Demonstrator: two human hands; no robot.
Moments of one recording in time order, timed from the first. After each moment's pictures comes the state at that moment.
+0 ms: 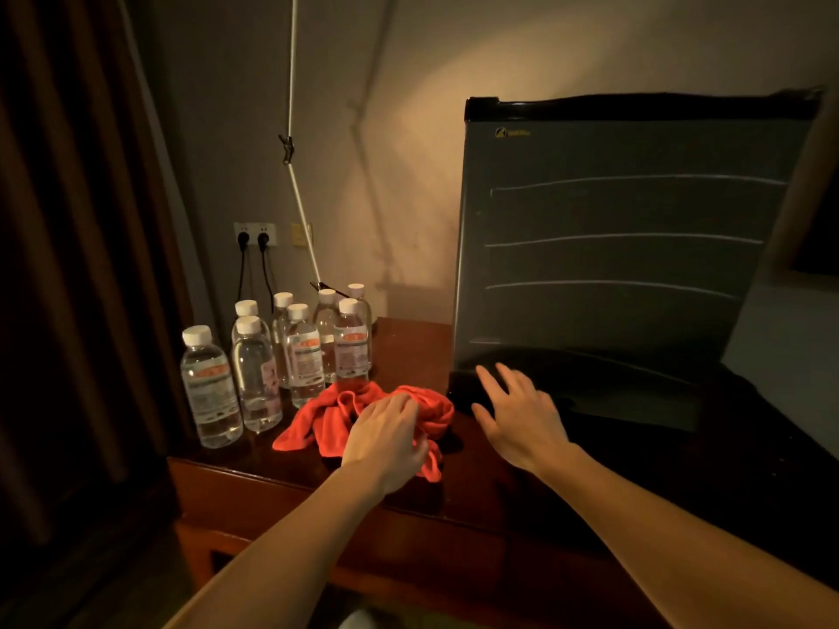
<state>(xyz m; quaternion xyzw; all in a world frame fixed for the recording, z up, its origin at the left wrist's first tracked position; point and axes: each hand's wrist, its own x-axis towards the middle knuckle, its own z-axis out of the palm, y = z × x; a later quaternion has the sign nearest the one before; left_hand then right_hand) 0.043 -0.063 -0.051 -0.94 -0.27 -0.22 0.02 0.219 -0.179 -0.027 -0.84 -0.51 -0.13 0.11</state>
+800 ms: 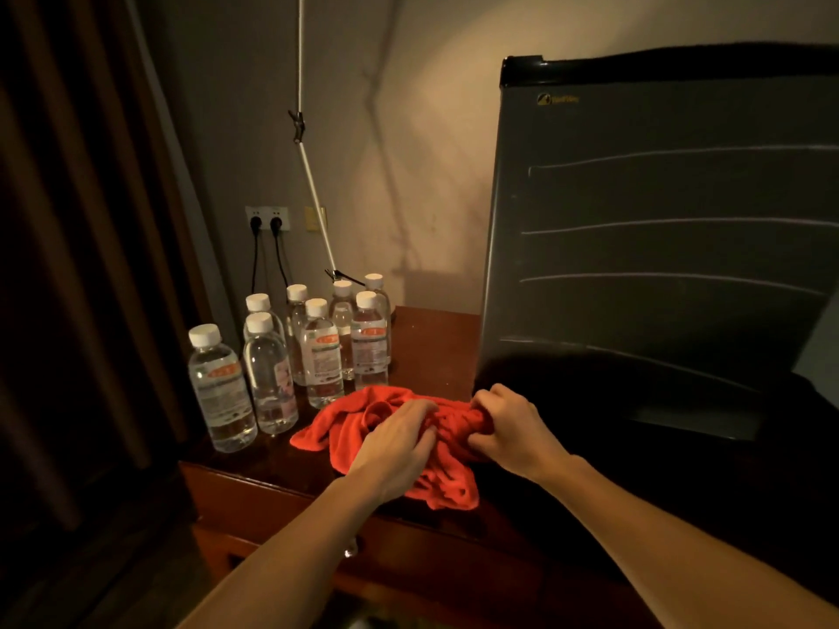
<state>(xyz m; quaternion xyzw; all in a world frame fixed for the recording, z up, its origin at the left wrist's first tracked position) 0.040 -0.024 -0.073 -0.91 -0.26 -0.24 -0.22 0.214 -0.134 -0.049 -0.75 -0.61 -0.05 0.25</state>
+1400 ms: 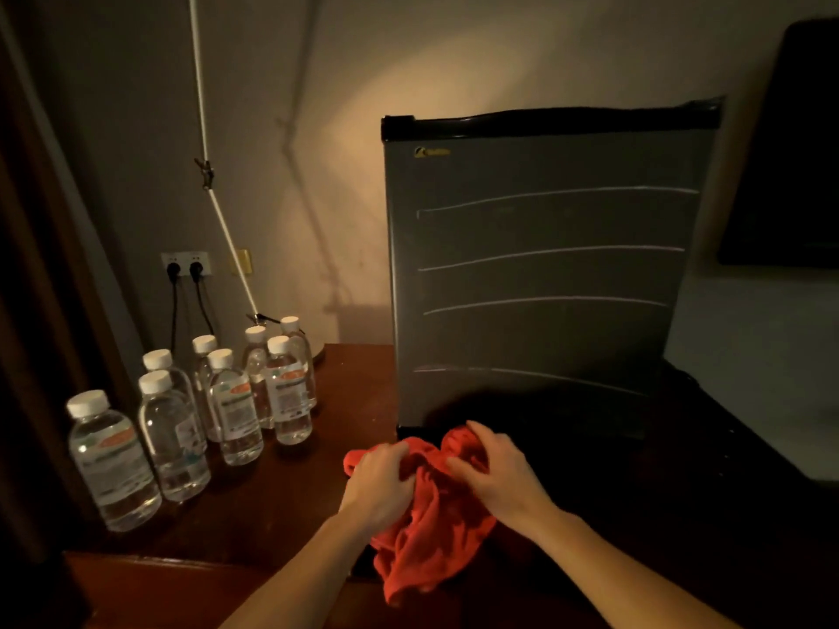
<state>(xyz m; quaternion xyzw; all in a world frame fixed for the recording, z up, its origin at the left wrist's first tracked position) 0.118 -0.059 -0.073 -0.92 -0.26 -0.21 -0.22 0.252 -0.213 -0.058 -0.81 -0.43 0.08 0.38</state>
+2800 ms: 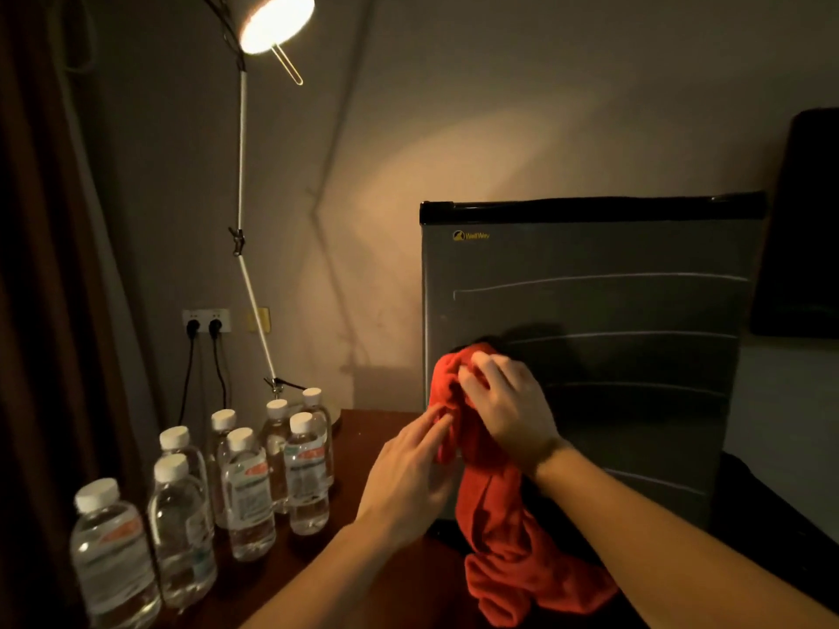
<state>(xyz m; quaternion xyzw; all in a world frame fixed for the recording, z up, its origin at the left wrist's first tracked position) 0.135 -0.027 0.031 -0.92 -0.12 -0.37 -0.10 0.308 -0.111 0.085 -0.58 -0.56 -0.57 0.16</state>
